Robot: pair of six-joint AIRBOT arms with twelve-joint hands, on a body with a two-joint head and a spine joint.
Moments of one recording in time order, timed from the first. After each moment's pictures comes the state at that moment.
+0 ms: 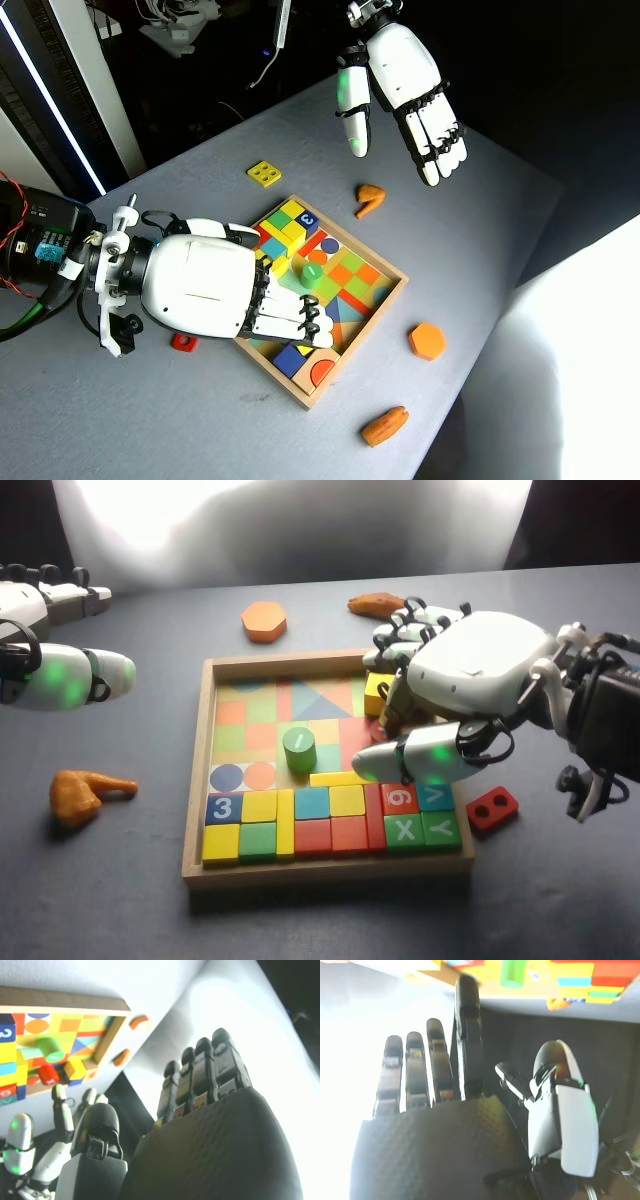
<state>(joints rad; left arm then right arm) 0.25 -0.65 0.79 1.40 0.46 -0.63 -0.27 -1.22 1.11 0.61 0.34 -1.67</state>
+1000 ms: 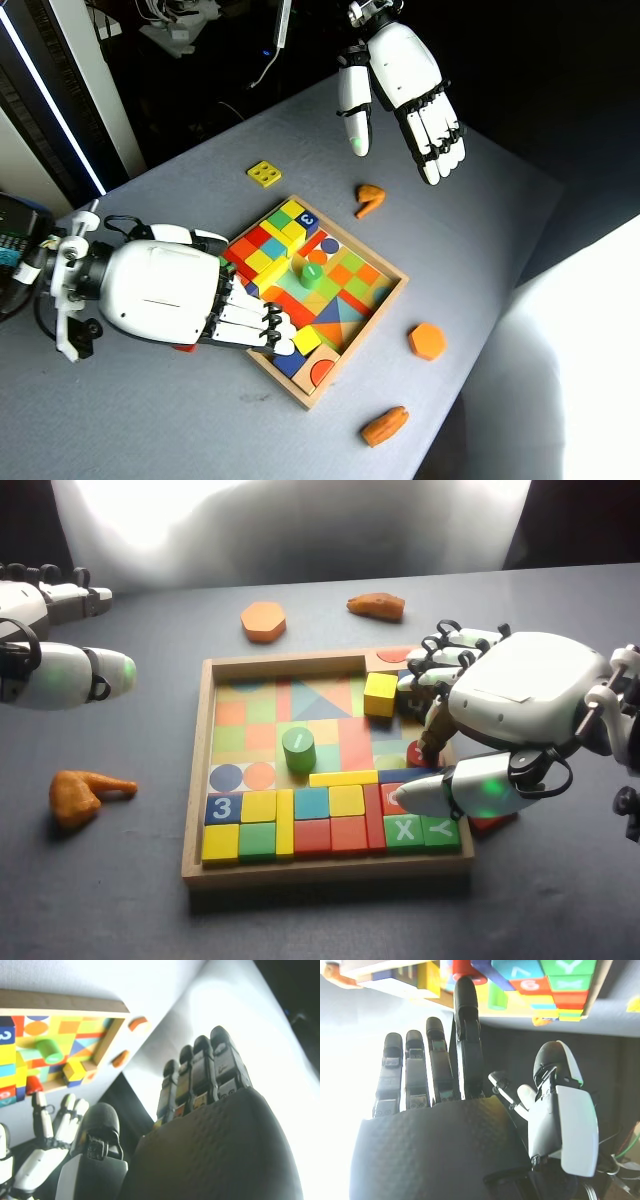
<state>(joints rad) 0.25 -0.65 0.79 1.40 0.45 -0.63 -0.30 -1.09 0.99 0.61 0.32 -1.72</state>
